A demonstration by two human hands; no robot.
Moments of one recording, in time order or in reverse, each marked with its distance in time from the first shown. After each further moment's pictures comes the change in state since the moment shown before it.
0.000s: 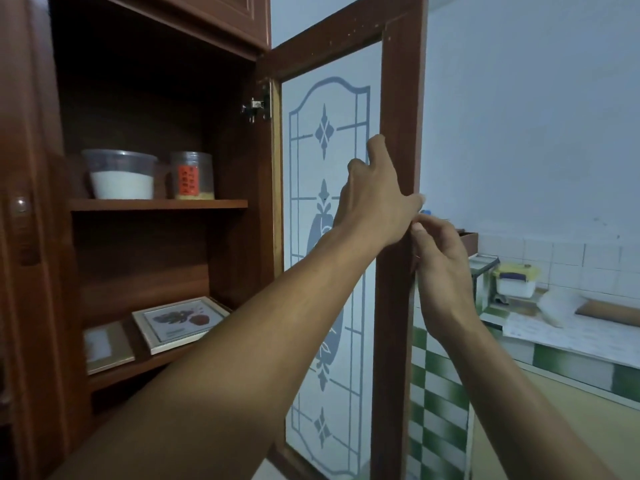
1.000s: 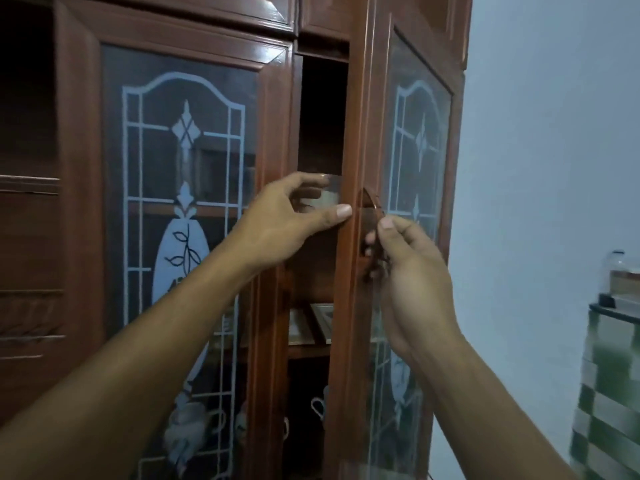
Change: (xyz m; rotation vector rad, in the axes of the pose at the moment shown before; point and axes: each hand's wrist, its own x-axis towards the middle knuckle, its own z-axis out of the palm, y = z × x) left_hand -0.090 -0.113 -0.233 0.159 0.218 -0.230; right_hand -0.096 -0.059 0.178 0.575 -0.634 0.233
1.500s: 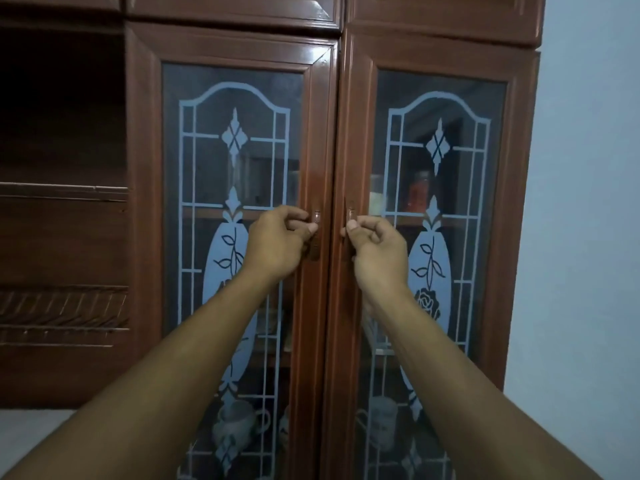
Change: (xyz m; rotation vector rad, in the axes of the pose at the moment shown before) left_hand 0.022 -0.085 -0.011 0.085 0.345 -0.216; right_hand 0.074 0.074 0.067 -0.093 0.017 0.013
